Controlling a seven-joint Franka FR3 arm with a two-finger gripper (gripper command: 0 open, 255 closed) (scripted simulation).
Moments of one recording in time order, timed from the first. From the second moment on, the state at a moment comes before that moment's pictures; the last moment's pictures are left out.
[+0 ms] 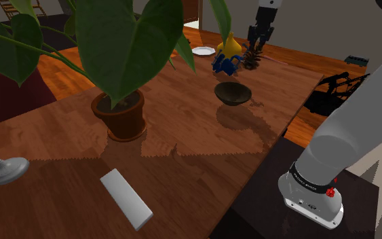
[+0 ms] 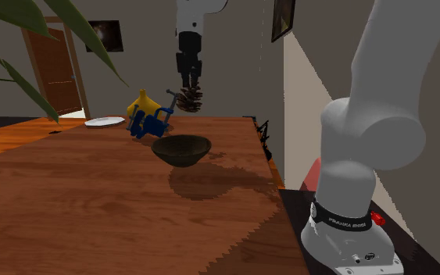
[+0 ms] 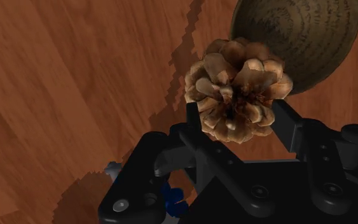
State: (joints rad) arm -0.08 -0.15 -0.47 -1.89 0.06 1.69 -0.33
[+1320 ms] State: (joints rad) arm 0.00 -0.29 -0.31 -2.13 0.05 1.83 -0.09
